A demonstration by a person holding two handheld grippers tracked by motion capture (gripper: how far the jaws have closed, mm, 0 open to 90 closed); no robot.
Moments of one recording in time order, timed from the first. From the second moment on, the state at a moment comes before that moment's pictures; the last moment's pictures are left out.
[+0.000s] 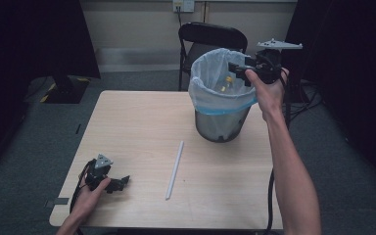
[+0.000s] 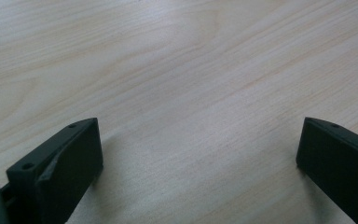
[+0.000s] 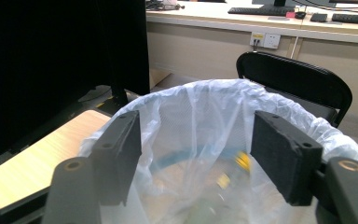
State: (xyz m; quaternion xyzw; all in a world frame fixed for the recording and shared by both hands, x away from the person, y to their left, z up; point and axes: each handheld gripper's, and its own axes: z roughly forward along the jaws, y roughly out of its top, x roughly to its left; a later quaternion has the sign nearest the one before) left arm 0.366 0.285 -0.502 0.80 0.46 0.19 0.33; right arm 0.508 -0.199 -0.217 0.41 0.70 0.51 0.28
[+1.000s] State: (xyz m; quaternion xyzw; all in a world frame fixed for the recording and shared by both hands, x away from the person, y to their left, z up) left arm 0.366 0.285 -0.502 0.80 0.46 0.19 0.33; right arm 0.410 -0.137 -0.302 0.32 0.76 0.52 0.21
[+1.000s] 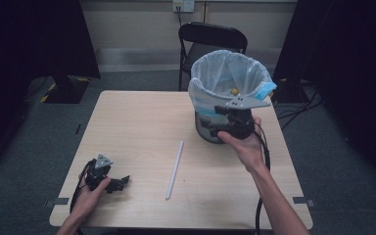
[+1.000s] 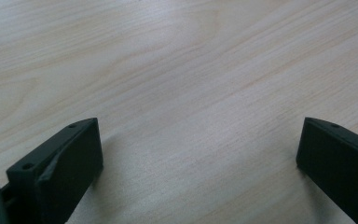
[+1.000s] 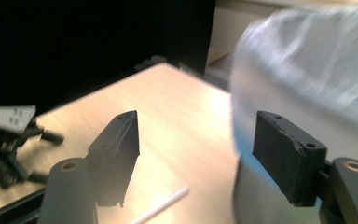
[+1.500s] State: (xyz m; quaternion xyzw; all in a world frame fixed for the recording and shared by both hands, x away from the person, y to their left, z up) left arm 0.366 0.285 -0.502 0.80 0.47 0.19 0.34; right arm 0.390 -0.093 -0.409 0.36 0.79 0.48 0.13
